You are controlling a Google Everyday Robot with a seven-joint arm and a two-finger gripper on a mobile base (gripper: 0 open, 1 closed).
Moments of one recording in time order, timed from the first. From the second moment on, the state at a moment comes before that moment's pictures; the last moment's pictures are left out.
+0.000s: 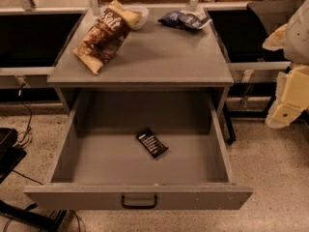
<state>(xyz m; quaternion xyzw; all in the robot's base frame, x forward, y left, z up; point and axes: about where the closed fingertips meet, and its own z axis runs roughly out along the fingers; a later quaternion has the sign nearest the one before) 0.438 -0.217 0.977 -0.60 0.78 -0.03 0.16</state>
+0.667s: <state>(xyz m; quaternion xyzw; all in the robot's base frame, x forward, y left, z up) 0.453 -0.207 0.965 -0.58 0.79 -0.02 0.17</state>
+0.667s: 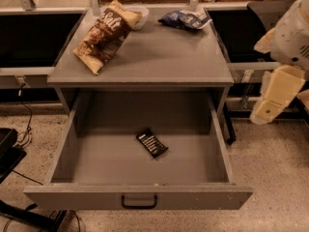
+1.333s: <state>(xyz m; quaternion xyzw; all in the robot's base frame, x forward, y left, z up) 0.496 -0.138 0.856 -0.53 0.84 0.00 0.15</state>
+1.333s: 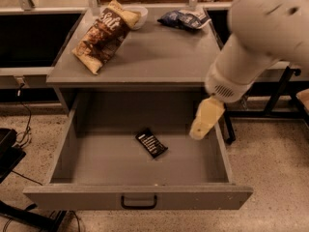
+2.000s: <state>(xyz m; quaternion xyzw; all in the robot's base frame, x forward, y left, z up) 0.520 -0.086 0.745 -0.46 0.88 -0.01 0.12</state>
